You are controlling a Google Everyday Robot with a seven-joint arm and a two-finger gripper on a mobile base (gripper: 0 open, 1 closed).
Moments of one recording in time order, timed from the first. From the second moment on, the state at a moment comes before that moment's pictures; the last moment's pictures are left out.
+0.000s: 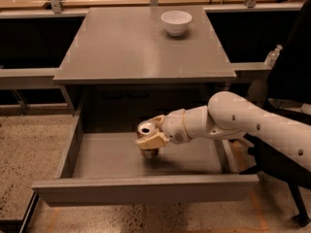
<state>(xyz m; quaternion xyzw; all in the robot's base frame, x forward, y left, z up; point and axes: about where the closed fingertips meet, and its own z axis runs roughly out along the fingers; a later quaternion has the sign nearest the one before) 0.537 0.029 0.715 -0.52 0.69 0.33 0.38</state>
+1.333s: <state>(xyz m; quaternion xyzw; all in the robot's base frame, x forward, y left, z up) 0.554 -0.048 0.962 -0.59 0.59 0.29 0.47</state>
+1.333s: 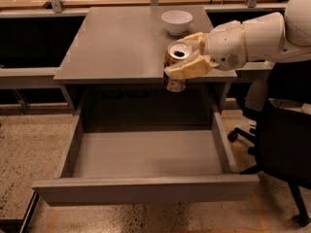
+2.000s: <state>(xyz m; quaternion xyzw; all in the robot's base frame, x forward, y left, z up) 0.583 -0.054 0.931 -0.54 0.63 0.29 0.48</state>
